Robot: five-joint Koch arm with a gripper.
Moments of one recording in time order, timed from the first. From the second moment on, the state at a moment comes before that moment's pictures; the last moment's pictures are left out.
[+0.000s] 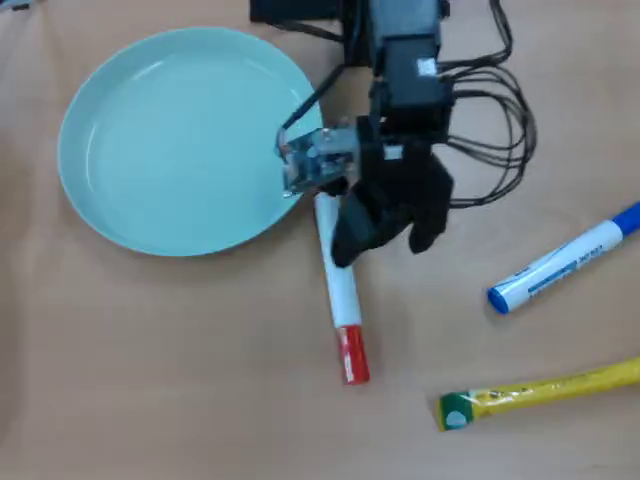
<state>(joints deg) 89.4 75.4 74.0 65.8 72.7</state>
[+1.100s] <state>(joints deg) 93.6 64.2 77.5 61.0 72.6</state>
